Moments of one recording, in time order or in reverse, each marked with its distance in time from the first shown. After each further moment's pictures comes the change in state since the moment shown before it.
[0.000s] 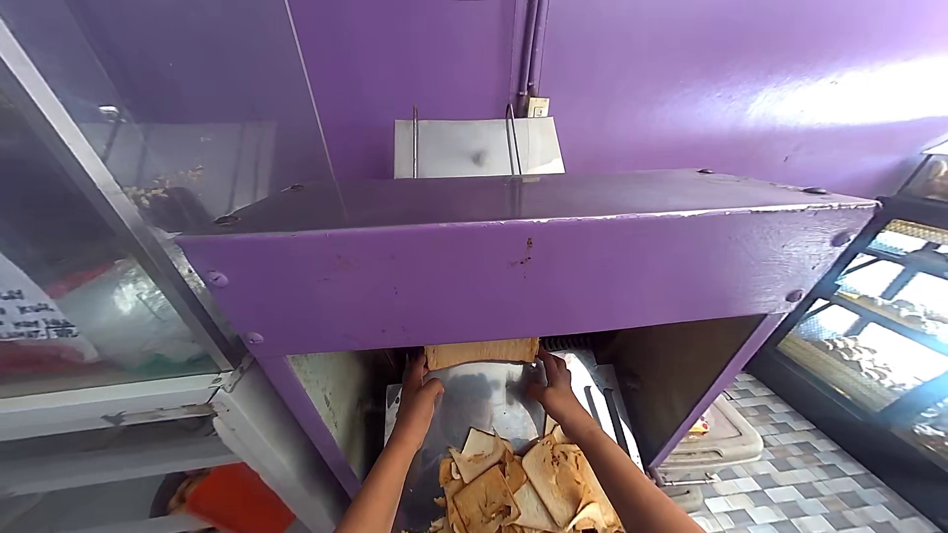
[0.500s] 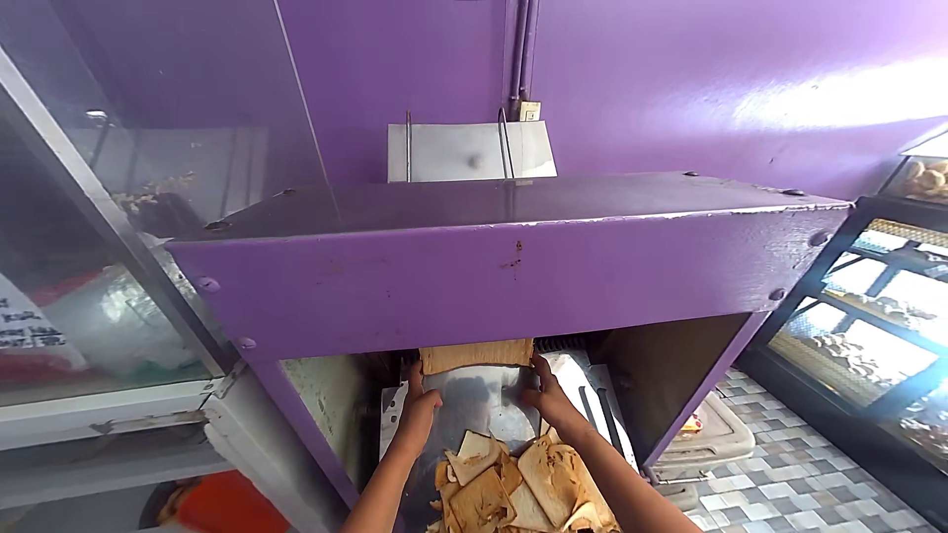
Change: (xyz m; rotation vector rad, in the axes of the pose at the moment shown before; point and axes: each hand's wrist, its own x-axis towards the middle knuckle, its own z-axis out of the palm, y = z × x) left_hand -0.004 -0.009 0.009 -0.104 -0.053 0.002; right_hand -0.001 0.010 0.003 0.199 -0.102 -0.016
